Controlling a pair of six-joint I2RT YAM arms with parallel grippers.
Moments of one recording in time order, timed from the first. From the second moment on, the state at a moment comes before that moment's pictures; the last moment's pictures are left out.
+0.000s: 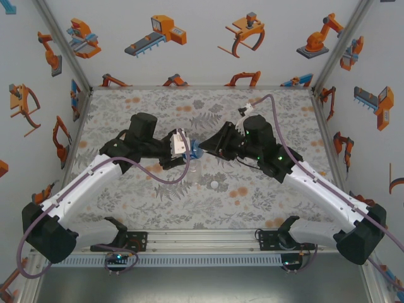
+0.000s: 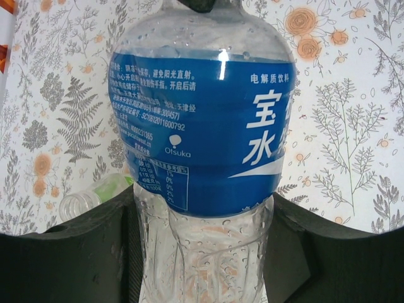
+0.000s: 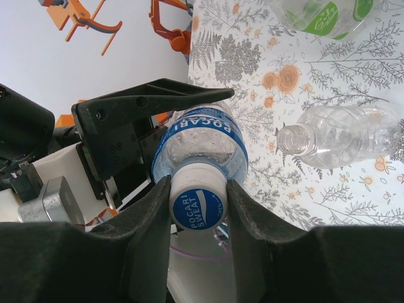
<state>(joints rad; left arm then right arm) -0.63 1.20 1.07 -0.54 0.56 0.81 0.74 1.15 1.05 -0.29 -0.25 1.08</state>
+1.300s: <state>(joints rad) -0.49 1.16 1.04 -0.35 0.38 0.46 0.43 1.81 1.67 -0.82 0.02 0.18</state>
